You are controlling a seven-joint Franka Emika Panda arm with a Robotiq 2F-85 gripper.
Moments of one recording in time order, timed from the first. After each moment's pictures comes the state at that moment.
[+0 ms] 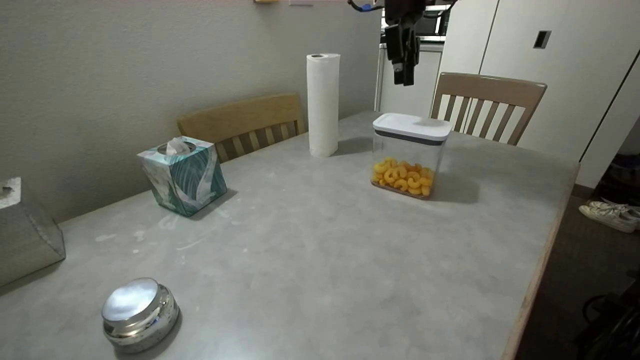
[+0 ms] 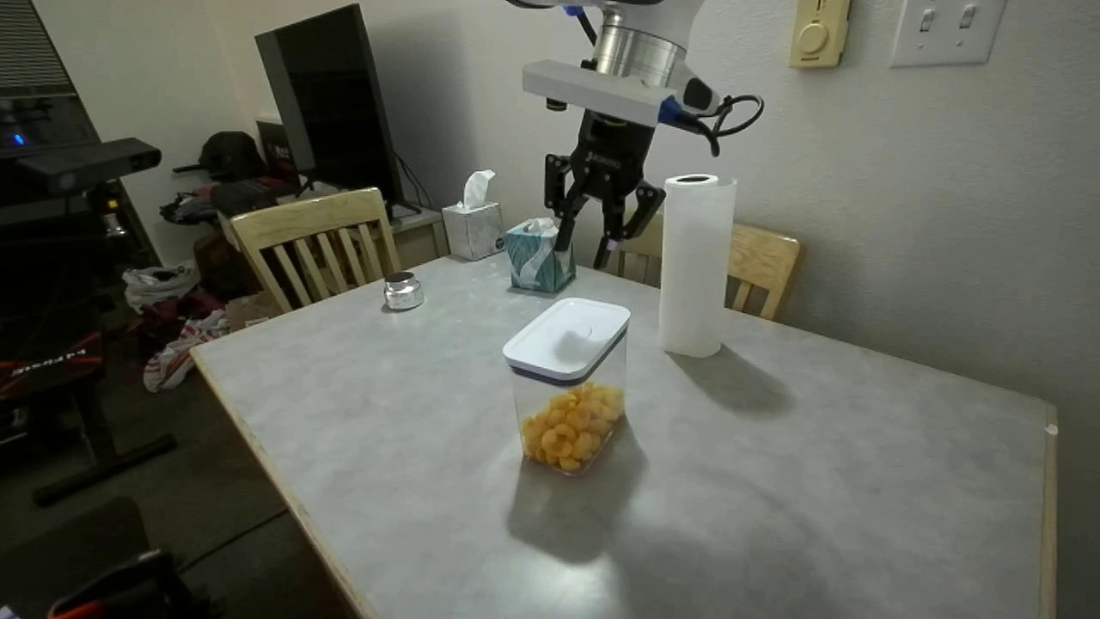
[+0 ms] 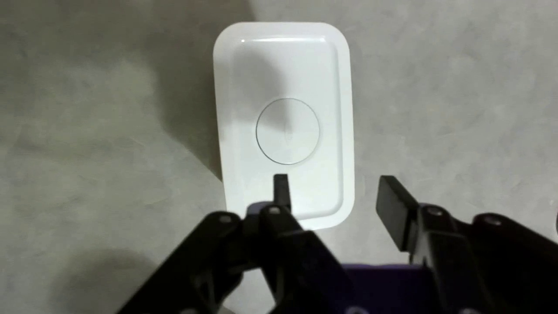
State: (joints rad) arm -0.20 0.67 -0.01 -1.18 0.13 1.57 -0.43
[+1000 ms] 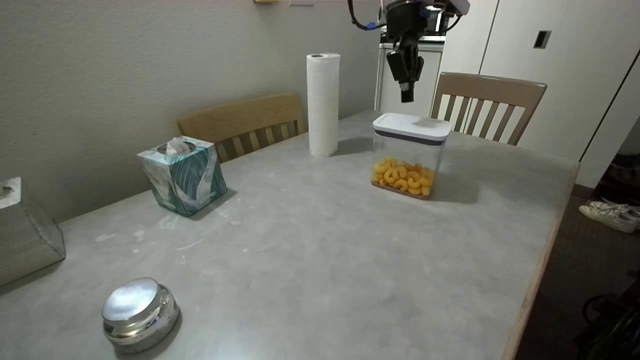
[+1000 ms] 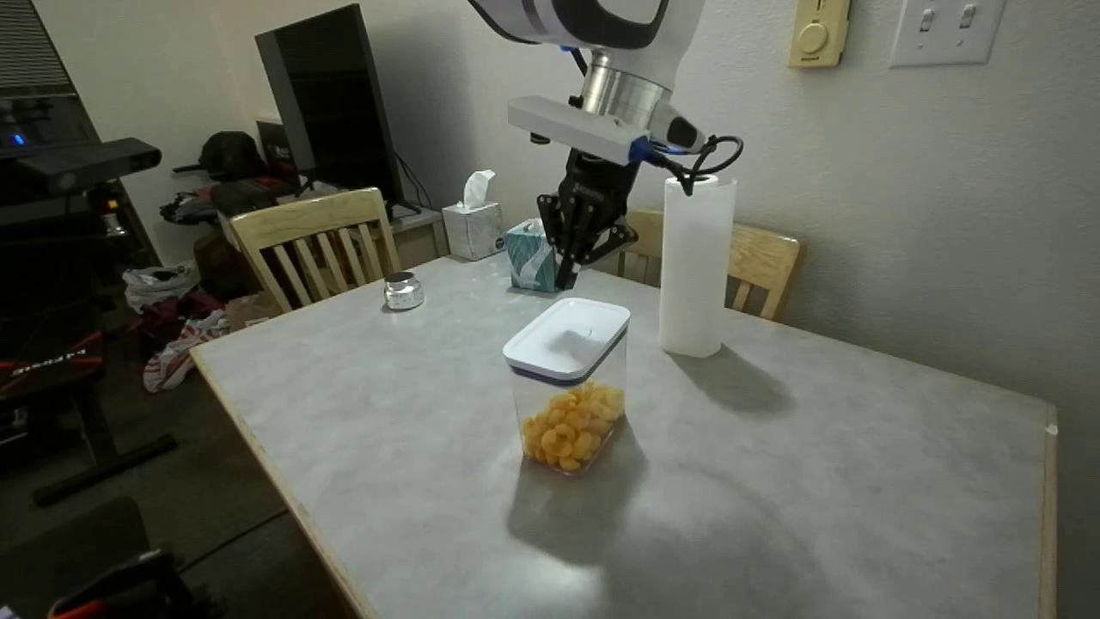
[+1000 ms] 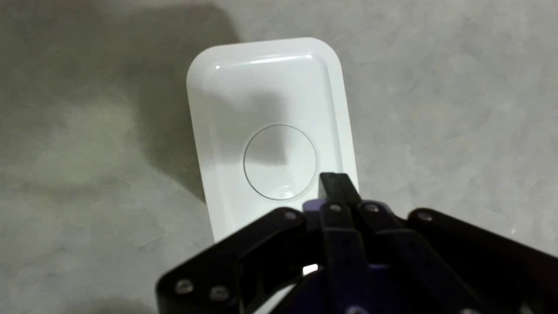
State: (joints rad) arm -0.20 0.64 -0.01 -1.30 0.14 1.63 -0.34
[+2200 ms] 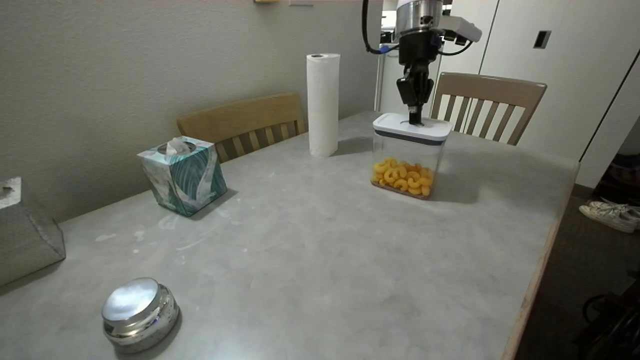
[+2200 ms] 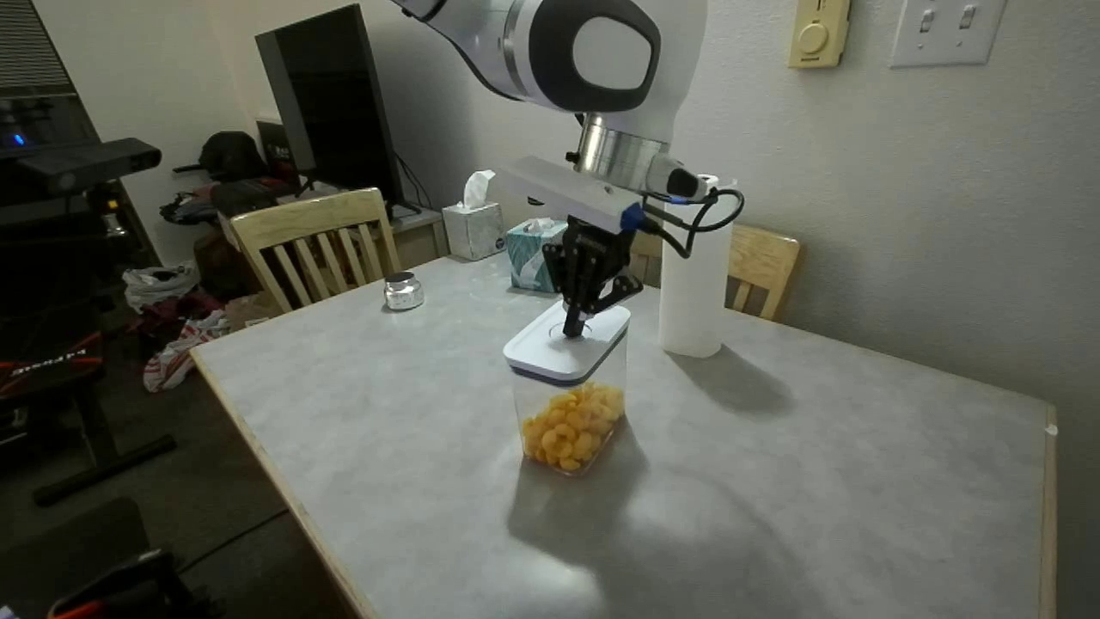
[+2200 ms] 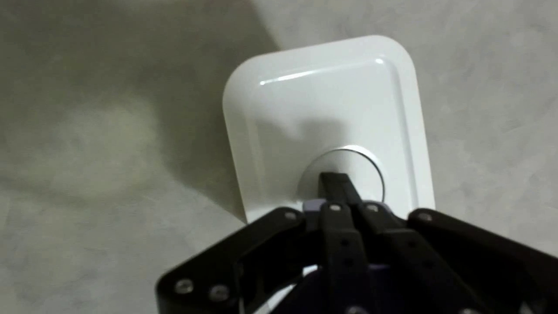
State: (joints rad) arm -0.22 0.58 -0.02 -1.53 0.14 1.86 -0.35
